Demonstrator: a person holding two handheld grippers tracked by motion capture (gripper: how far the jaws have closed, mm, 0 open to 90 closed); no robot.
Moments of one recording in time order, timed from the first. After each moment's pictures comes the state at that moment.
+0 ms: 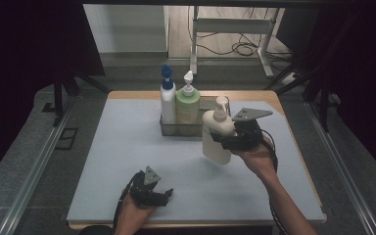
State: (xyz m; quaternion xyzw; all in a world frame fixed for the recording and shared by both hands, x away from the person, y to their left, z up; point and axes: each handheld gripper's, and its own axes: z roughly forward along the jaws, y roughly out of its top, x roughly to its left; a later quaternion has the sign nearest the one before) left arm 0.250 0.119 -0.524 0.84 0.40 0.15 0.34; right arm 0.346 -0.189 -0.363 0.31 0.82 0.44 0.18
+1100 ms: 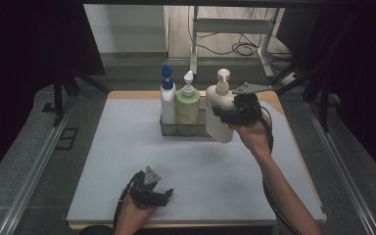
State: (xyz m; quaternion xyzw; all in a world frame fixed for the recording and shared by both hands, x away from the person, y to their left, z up) left arm 0.250 0.119 -0.524 0.84 0.40 0.15 0.34; right arm 0.391 -0.184 -0.331 0.37 0.79 0.44 0.22
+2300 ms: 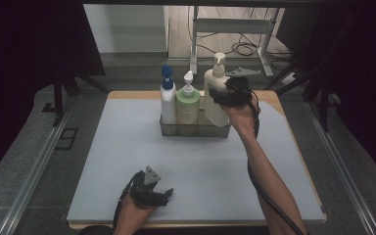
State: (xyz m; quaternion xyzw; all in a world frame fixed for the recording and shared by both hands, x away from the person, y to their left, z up) left arm 0.250 0.119 -0.524 0.84 0.40 0.15 0.34; right arm 0.450 -0.166 -0.335 0.41 0.75 0.44 0.26
